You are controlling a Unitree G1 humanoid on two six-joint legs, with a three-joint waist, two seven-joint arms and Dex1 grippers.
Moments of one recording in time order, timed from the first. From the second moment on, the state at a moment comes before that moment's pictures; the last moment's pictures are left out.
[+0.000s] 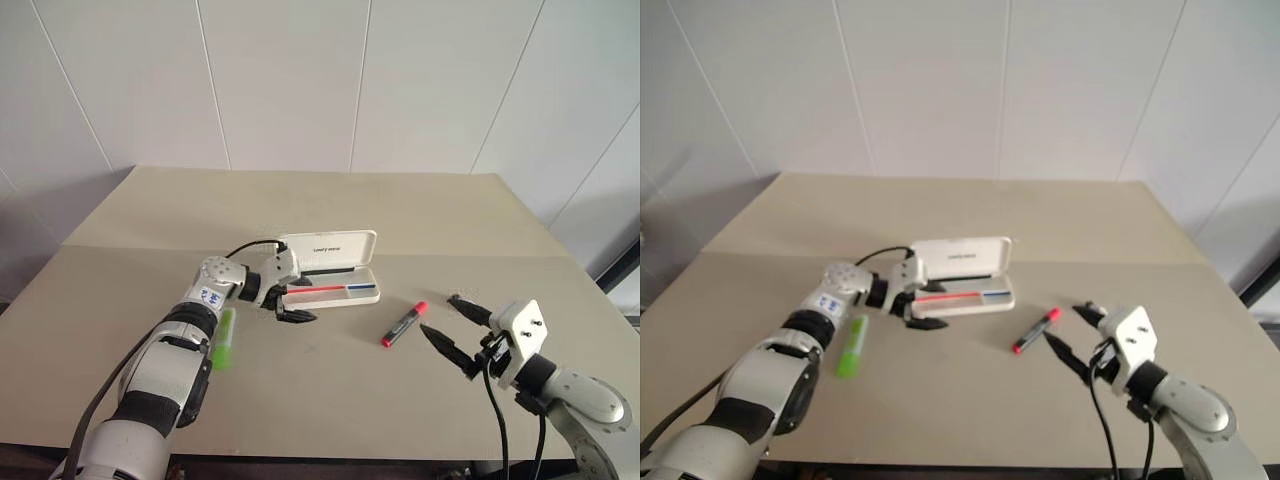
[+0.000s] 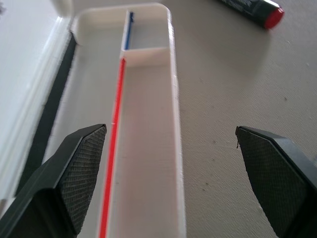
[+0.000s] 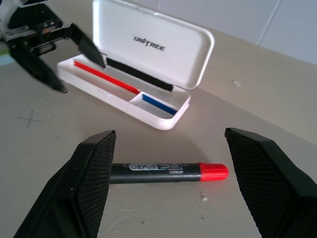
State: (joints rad) left arm -1.17 0.37 -0.15 1.23 0.11 -0.27 -1.18; right arm 0.03 -0.57 -0.24 -0.48 0.42 0.30 0.62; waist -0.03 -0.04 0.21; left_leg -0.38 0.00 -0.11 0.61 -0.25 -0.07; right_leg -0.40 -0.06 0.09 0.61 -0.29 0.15
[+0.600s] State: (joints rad) left arm -1.21 0.35 -0.18 1.28 0.17 -0.21 -1.21; right arm 0.09 -0.55 -0.25 -0.51 0.41 0.30 0.58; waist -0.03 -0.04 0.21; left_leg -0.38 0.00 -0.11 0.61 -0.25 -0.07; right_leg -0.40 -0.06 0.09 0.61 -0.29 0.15
